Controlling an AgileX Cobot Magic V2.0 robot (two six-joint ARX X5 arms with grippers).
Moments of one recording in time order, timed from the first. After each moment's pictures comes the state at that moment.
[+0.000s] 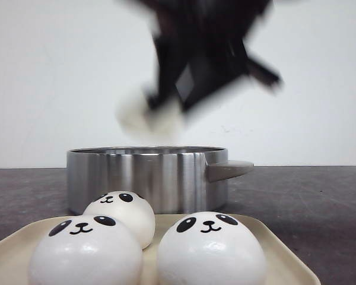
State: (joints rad) left arm -0.43 0.60 0.90 -0.75 0.28 -0.20; right arm 0.97 1.41 1.25 -0.72 -0.20 0.55
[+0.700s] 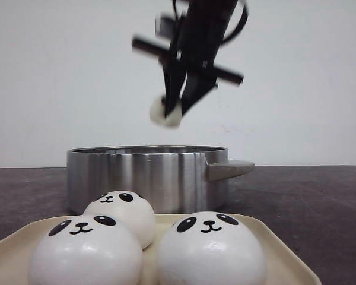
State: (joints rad) left arm -0.44 0.60 0.90 -0.73 0.26 -0.20; right arm 0.64 1.94 1.69 -0.75 -0.08 0.37
